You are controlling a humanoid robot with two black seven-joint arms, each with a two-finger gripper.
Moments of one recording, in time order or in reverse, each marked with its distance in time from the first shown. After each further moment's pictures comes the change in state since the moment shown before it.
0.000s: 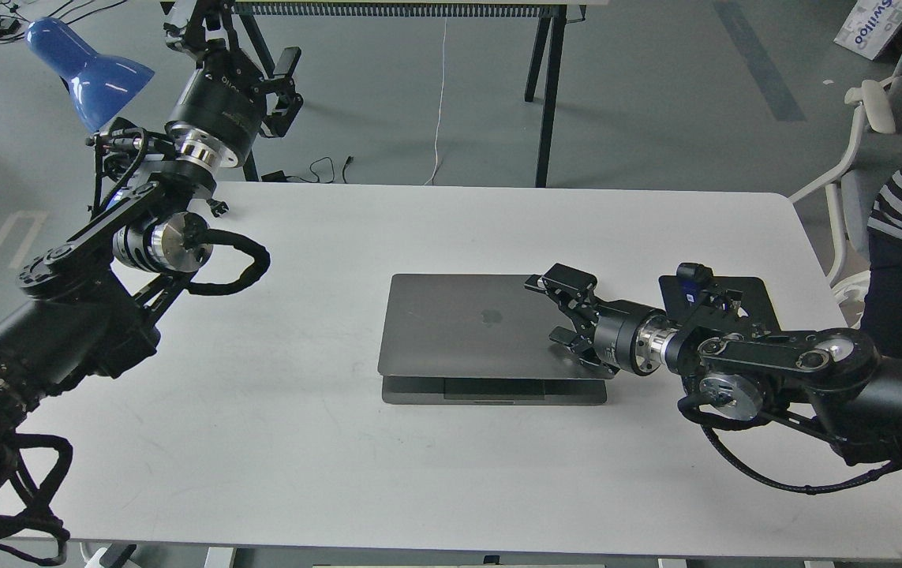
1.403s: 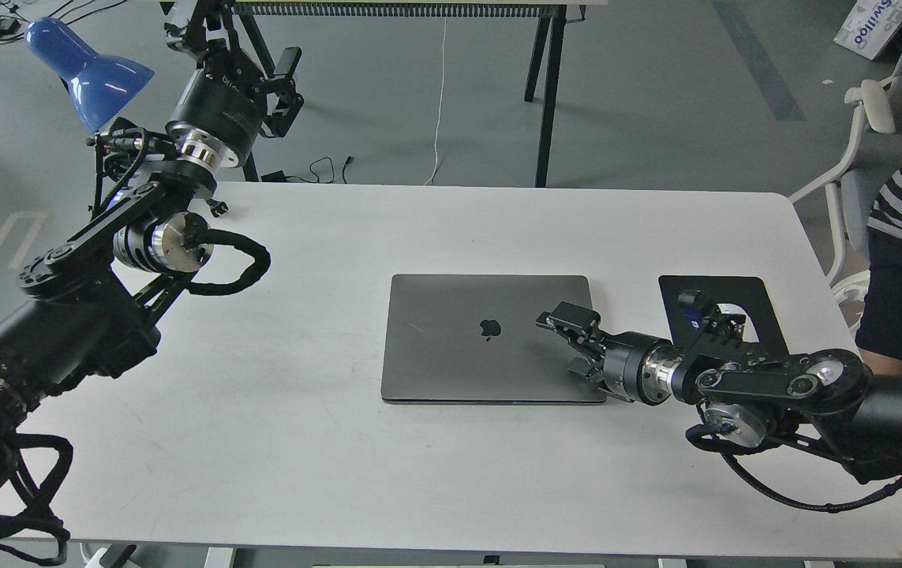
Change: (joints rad) left arm 0.000 0.000 0.000 0.000 0.000 0.001 0.000; right arm 0.027 0.008 -0.123 0.021 -0.017 -0.072 -0.001
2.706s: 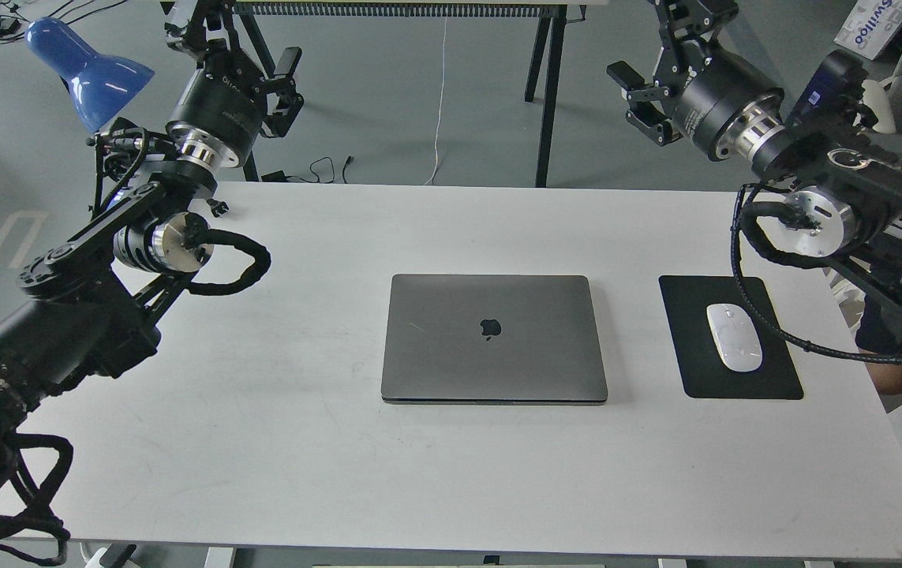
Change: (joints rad) left arm 0.000 0.000 0.000 -0.001 0.000 0.000 0.000; right arm 0.018 -0.208 0.762 0.102 0.018 -0.003 0.001
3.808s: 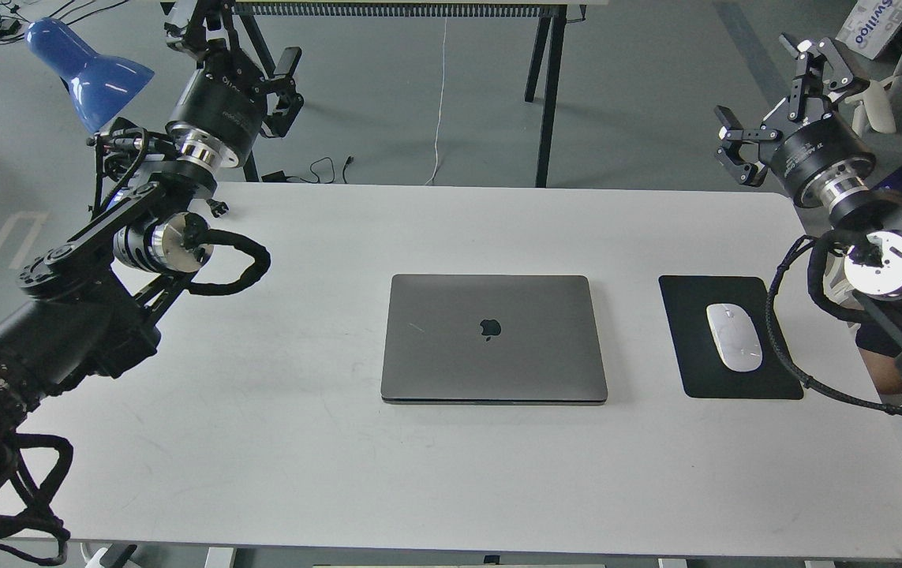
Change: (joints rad) left arm 0.000 0.000 0.000 0.000 0.000 -0.001 0.000; right arm -0.278 0.070 0.280 -0.323 0.211 0.242 0.018
